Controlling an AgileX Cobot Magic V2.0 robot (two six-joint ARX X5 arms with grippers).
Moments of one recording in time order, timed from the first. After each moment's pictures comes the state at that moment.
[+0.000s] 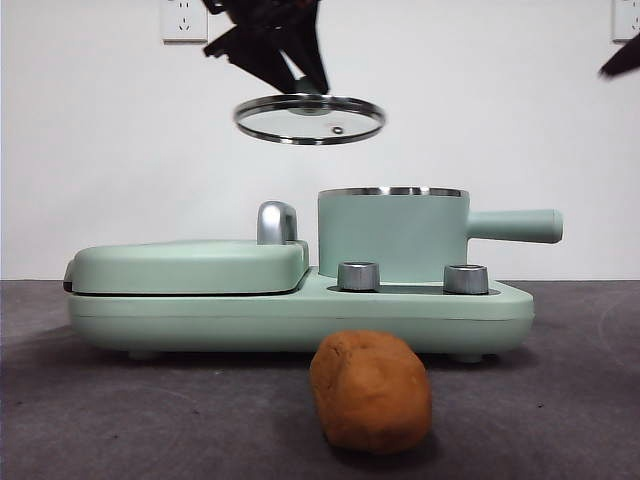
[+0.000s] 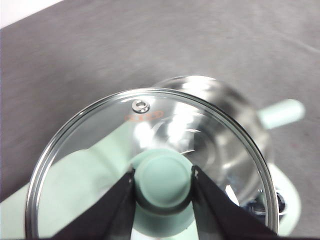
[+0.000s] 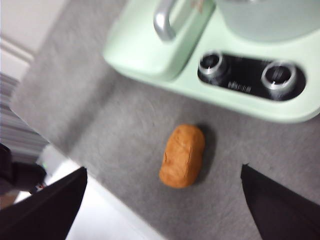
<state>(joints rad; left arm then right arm) -0.50 1.91 2.05 -0.87 0.23 0.09 0.45 0.80 0.88 -0.79 -0.47 0.37</state>
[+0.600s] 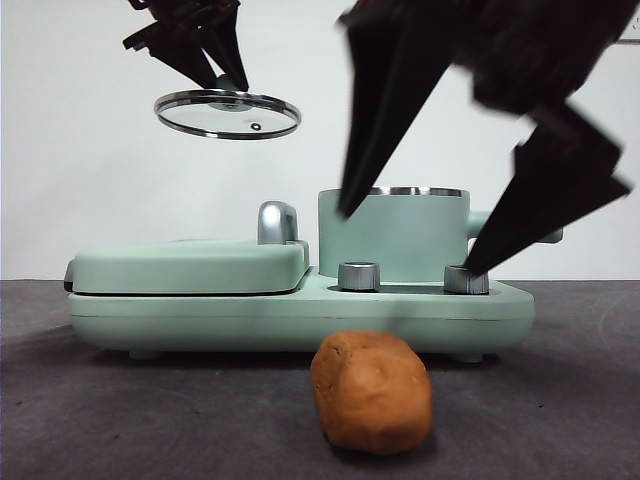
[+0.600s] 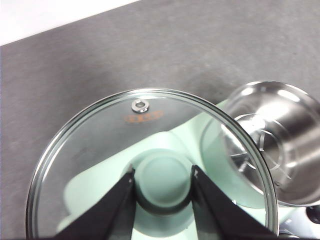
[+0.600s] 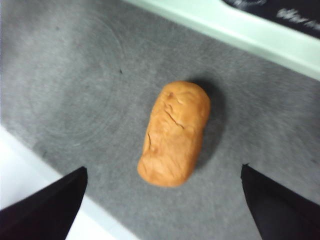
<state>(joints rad) -0.32 1.88 2.05 -0.91 0.23 0.09 0.82 1.27 0.88 -0.62 -0.20 0.48</state>
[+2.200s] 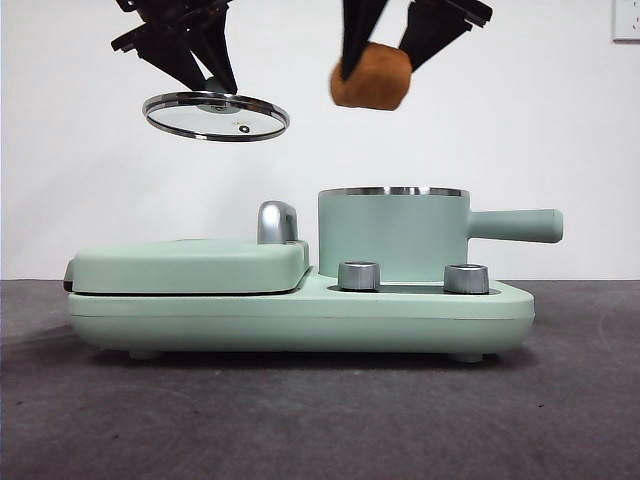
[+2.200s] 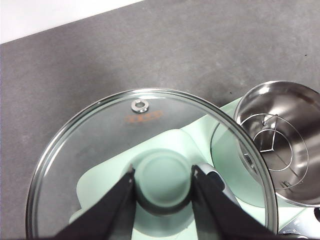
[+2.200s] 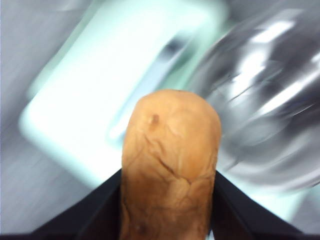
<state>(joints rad) -0.30 1.88 2.05 -0.92 0.23 0.09 0.57 1.72 1.82 -1.02 -0.10 0.14</state>
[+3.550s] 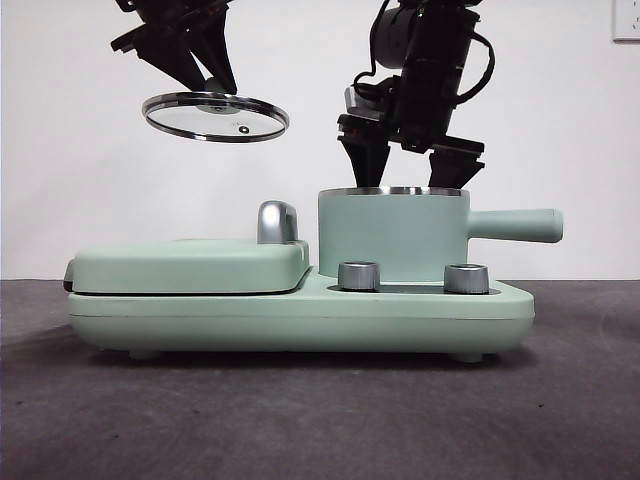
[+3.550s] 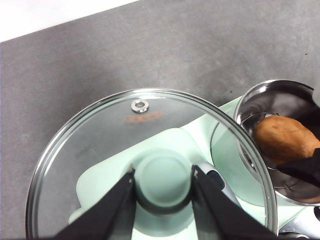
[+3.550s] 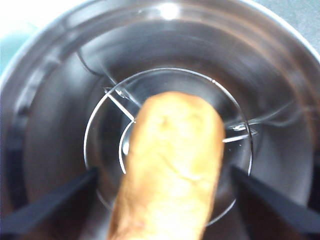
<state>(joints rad) -0.30 1.88 2.05 -0.92 0.23 0.09 0.42 2.13 2.08 -1.15 -0.10 0.04</state>
